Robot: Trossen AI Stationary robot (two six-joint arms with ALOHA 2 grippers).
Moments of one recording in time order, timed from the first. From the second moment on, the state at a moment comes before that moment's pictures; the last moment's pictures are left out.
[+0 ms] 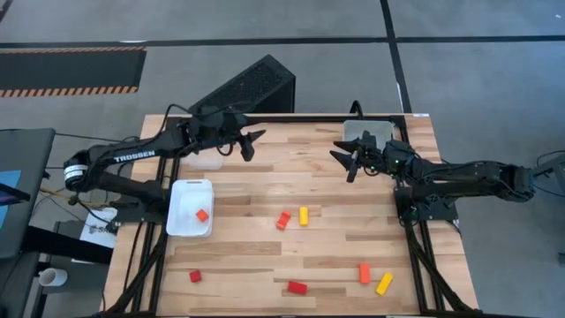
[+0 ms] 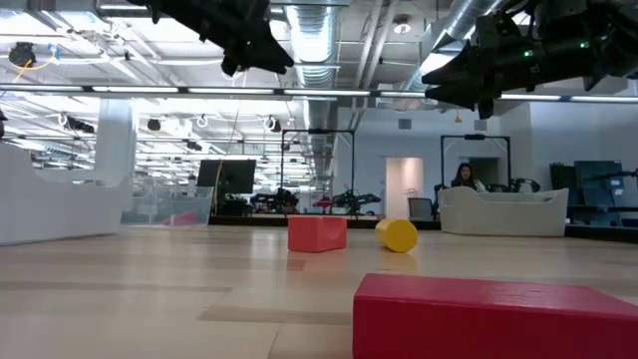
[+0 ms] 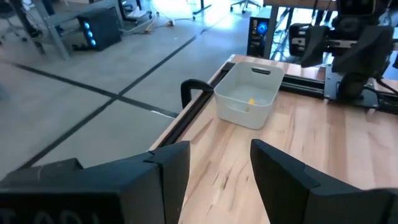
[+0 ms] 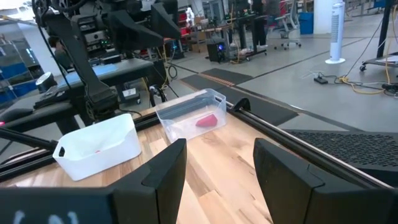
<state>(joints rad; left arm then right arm) 0.39 1.21 0.96 -0.07 -0.08 0.01 -0.31 0.85 0.32 0.52 0.10 0.20</state>
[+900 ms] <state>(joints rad) -0.17 1.19 0.96 -0.49 -0.49 -0.28 -0.27 0.85 0.32 0.59 0.10 0.20</state>
